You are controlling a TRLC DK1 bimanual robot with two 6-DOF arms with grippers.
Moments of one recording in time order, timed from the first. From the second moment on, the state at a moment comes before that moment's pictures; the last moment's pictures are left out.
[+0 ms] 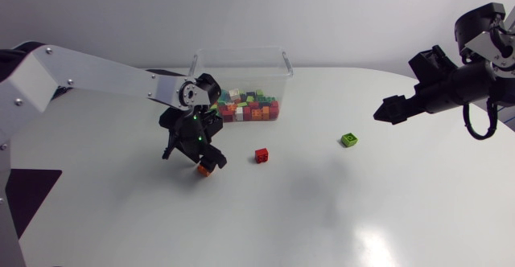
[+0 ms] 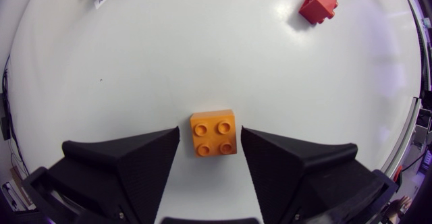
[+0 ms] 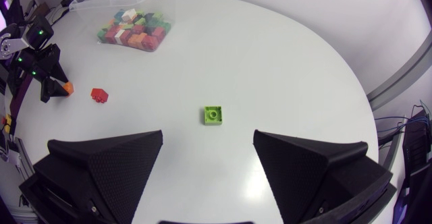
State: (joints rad) left arm -0.42 2.10 1.41 -0.80 -0.01 0.21; right arm -0.11 1.52 1.16 -0.62 -0.26 -0.40
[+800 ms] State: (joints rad) left arm -0.42 1.99 1.41 -0.80 0.06 0.24; right arm -0.02 1.96 1.48 -0.78 -0.11 -0.43
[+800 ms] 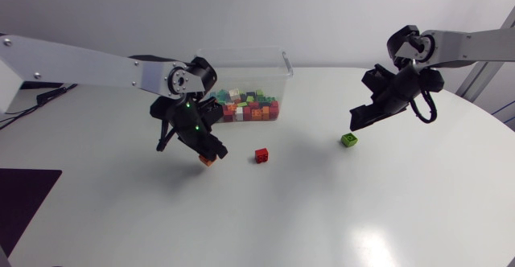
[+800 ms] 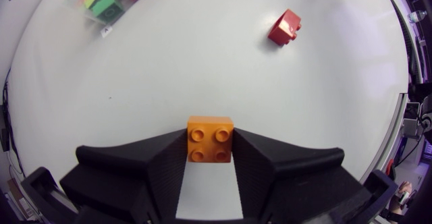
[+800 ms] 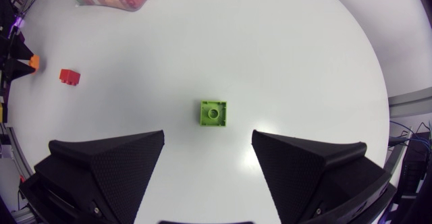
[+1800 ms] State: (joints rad) left arm -0.37 1.73 1.52 -0.62 0.09 0.20; right arm 0.03 2.29 1.73 -0.87 0.02 -0.44
